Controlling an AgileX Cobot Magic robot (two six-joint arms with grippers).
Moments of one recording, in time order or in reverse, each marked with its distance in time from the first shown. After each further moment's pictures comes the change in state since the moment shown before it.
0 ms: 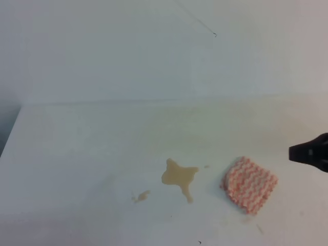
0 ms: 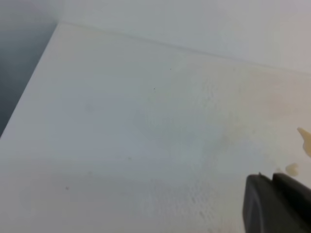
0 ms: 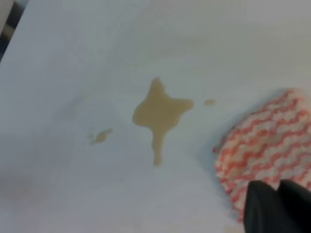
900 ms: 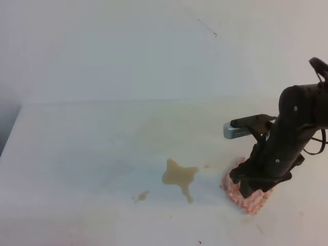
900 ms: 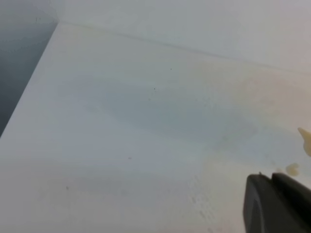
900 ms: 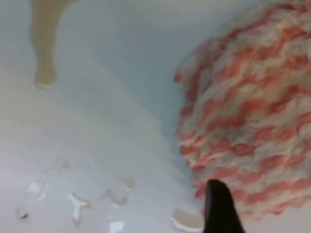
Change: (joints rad) left arm 0.000 0.000 0.000 0.000 0.000 0.000; right arm 0.350 0.615 -0.497 -0.779 0.196 0.686
